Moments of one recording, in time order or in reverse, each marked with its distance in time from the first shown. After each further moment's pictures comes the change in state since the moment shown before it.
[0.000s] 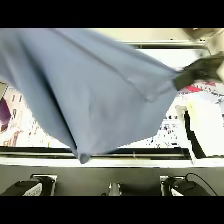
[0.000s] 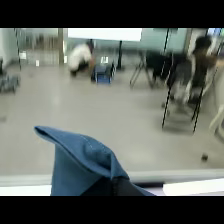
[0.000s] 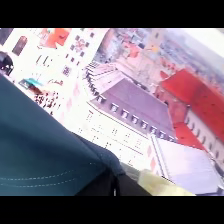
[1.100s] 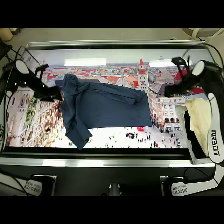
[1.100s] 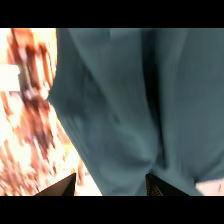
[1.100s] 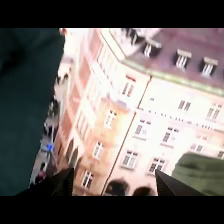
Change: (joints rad) left arm 0.063 -0.531 -0.244 -0.093 -0.734 -0.030; right arm -0.412 -0.434 -0.020 0.444 -0.003 -0.159
